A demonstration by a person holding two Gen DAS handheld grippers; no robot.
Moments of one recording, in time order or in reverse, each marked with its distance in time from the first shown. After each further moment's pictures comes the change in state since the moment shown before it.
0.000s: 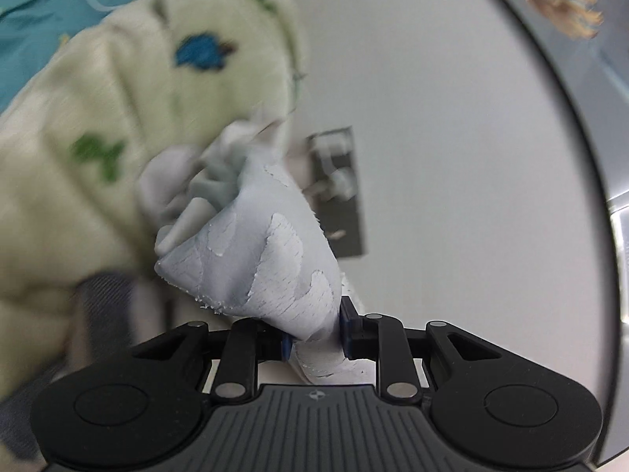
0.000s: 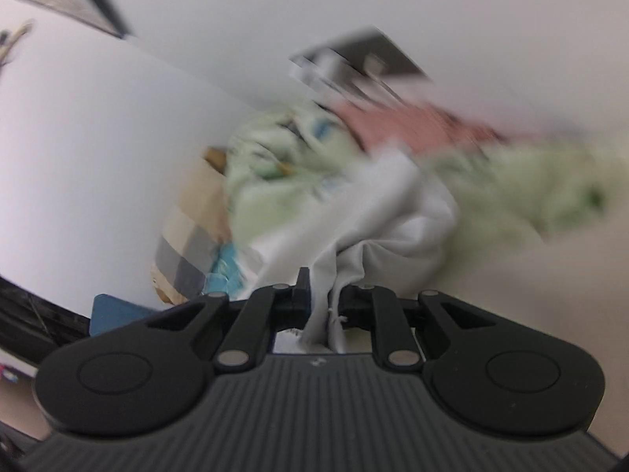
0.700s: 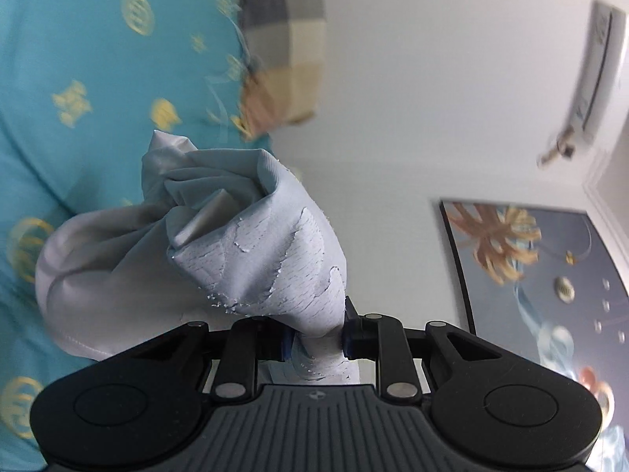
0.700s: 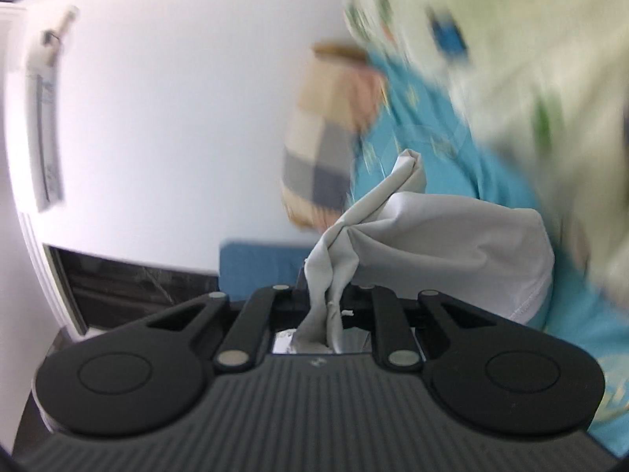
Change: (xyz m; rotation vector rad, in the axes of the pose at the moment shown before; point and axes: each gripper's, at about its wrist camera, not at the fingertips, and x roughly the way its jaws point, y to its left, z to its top) left arm -0.302 0.064 0.091 -0.292 -0.523 -0.199; right arm 0.122 0.176 -0.151 0.165 0.139 0.408
